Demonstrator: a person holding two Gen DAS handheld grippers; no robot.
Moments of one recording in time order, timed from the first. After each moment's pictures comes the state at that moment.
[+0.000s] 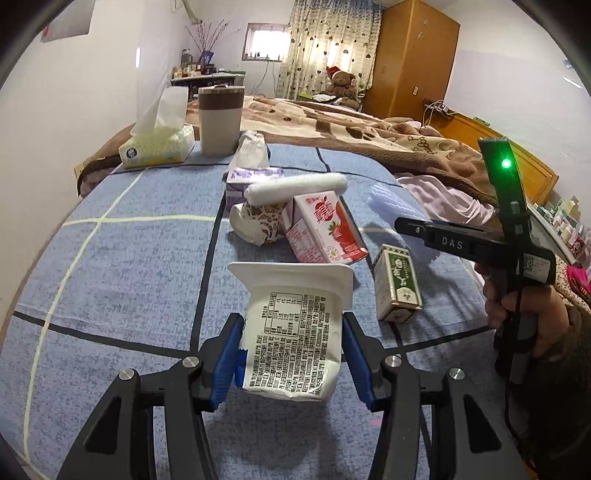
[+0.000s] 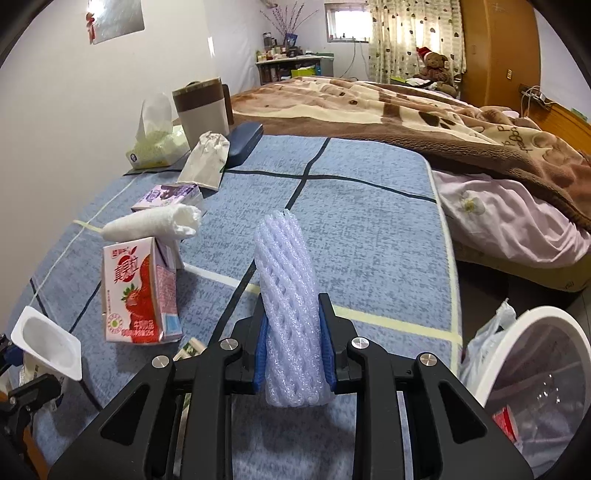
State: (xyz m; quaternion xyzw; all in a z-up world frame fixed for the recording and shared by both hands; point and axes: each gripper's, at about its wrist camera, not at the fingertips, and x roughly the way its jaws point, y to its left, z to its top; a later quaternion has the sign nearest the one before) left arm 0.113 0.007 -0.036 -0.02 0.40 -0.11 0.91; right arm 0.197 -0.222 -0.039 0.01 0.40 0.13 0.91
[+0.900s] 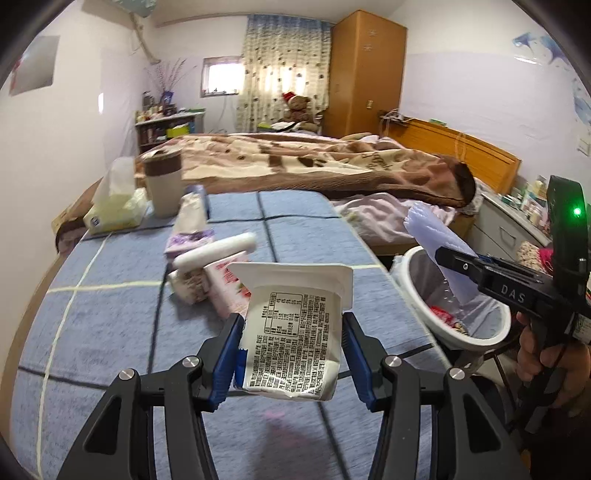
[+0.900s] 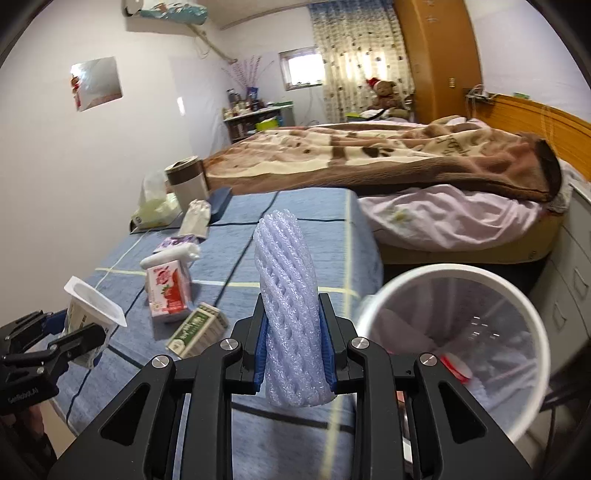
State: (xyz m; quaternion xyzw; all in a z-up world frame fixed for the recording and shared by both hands) left arm 0.094 -0.062 0.020 0.02 0.33 -0.17 0.93; right arm 0.104 -0.292 0.008 0.08 0.31 0.06 0.94
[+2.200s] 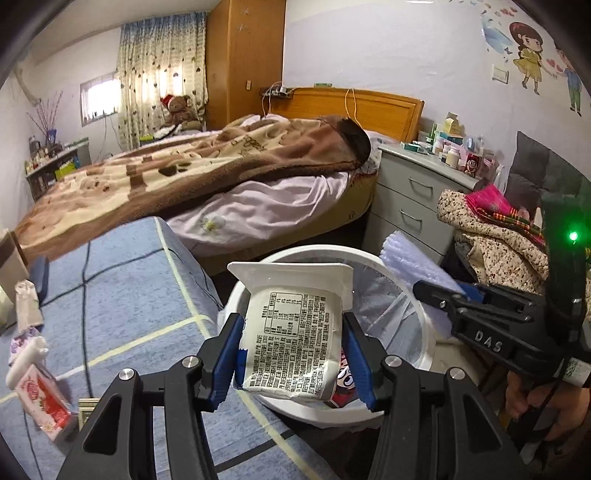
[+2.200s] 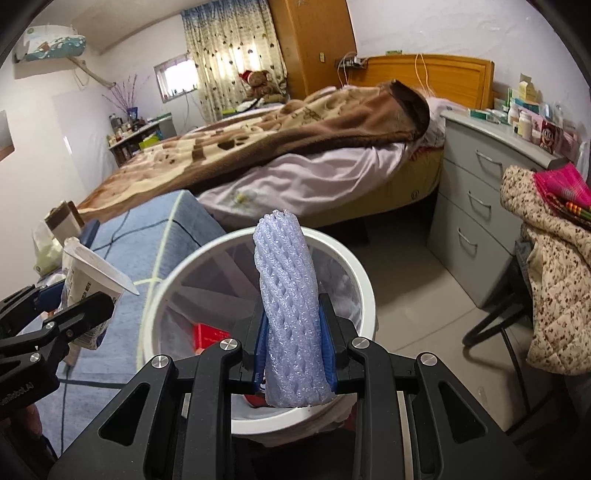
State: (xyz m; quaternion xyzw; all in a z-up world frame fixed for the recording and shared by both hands) left arm 0.131 -0.283 0.008 0.11 0.34 -0.36 0.86; right arm 0.067 -0.418 -0.025 0.15 0.35 -0.14 0.91
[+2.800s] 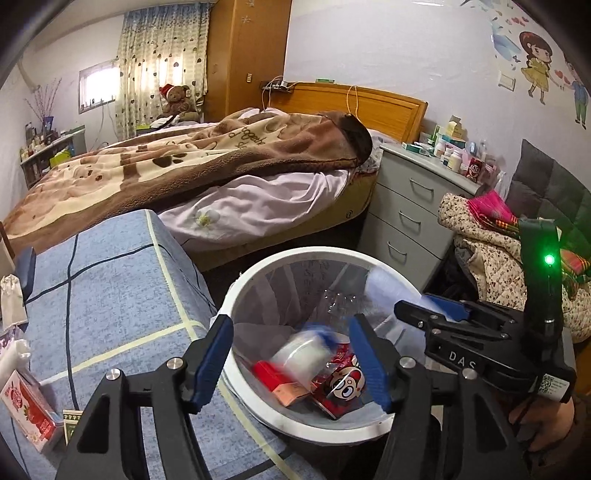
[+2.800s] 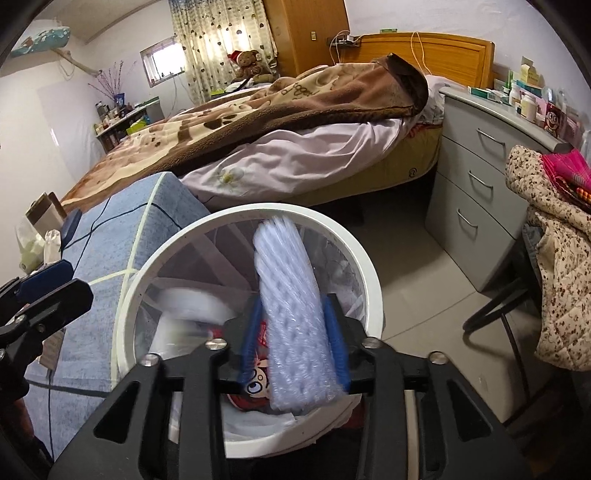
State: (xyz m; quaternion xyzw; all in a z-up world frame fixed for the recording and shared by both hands) left arm 0.151 -0.289 0.000 0.09 0.35 -0.36 0.86; right arm 0.078 -0.428 -0.038 0.16 0.38 -0.15 0.90
